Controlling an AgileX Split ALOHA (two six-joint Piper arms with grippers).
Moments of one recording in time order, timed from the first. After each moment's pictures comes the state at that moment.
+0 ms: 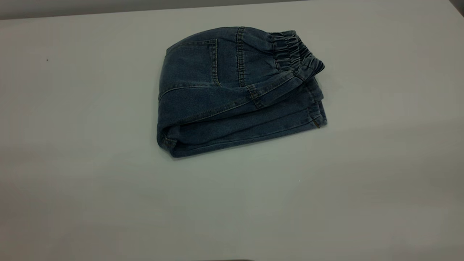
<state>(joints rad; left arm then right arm) -0.04 -0.01 -0.49 0.04 1.12 -0.06 -0.11 0.06 -0.48 0.20 1.15 -0.18</state>
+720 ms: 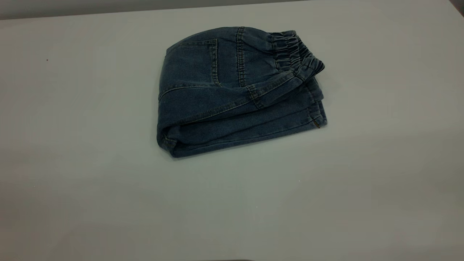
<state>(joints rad) -0.04 -0.02 -0.49 0.04 1.13 -0.06 -0.11 -0.01 -0.48 0.22 1.15 -0.18</state>
